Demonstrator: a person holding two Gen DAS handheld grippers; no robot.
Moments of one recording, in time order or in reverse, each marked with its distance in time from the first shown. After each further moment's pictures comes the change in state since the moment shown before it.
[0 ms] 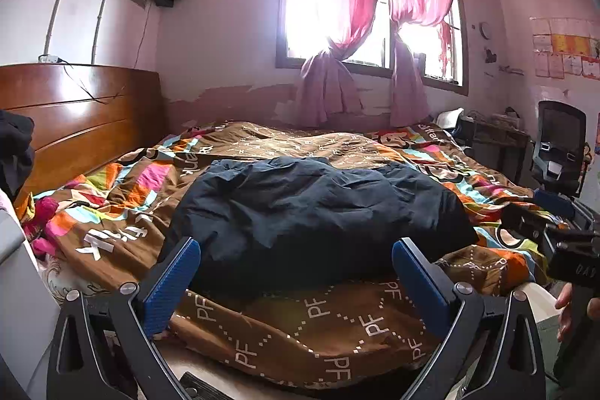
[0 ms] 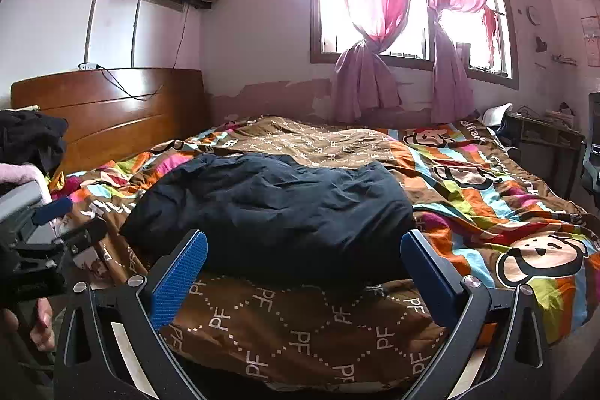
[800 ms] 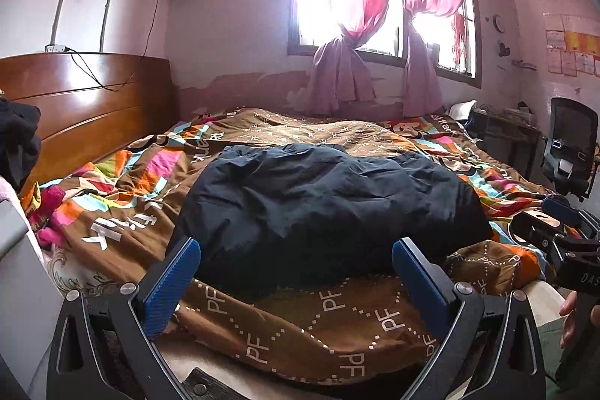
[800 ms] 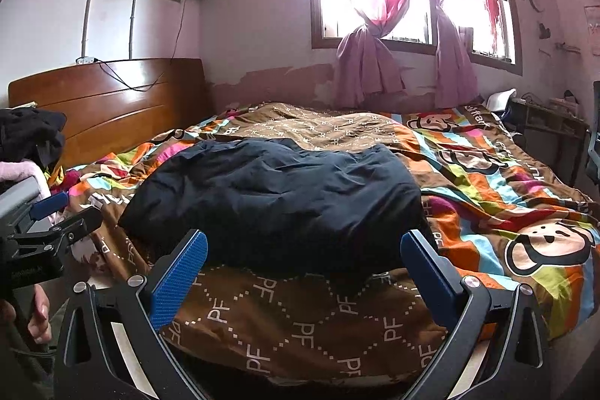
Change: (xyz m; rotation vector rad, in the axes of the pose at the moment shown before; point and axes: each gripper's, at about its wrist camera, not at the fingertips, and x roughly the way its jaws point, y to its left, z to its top) left arm 0.013 0.010 -0.002 -0.013 0.052 0.036; right arm 0.015 0.000 -0.009 0.019 0.052 0.017
